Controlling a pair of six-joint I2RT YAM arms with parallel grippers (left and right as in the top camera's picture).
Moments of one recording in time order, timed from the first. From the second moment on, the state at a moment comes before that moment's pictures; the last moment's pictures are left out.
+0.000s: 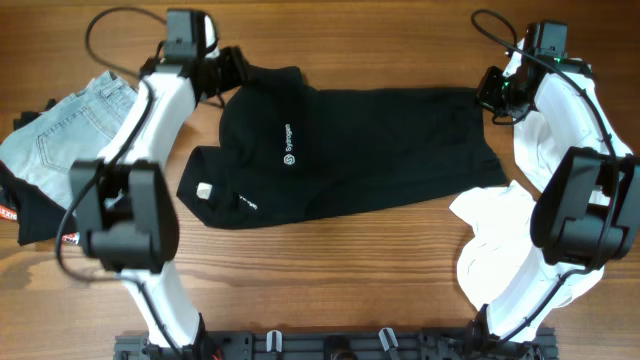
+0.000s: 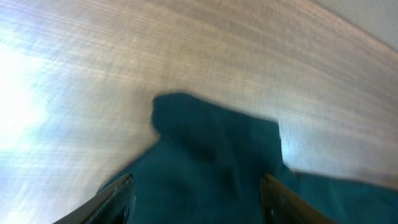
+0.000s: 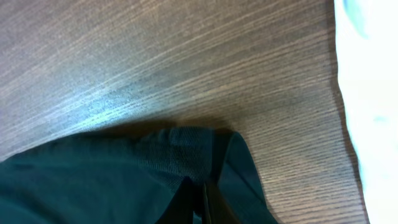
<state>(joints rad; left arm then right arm) -0.07 2.06 1.60 -0.48 0.21 -0.41 -0.18 2.04 1.56 -0.72 -0.17 0.27</state>
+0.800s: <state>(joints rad) -0.11 2.20 1.70 -0.48 0.23 -0.49 -0.18 2.04 1.56 -0.74 -0.17 0.22</state>
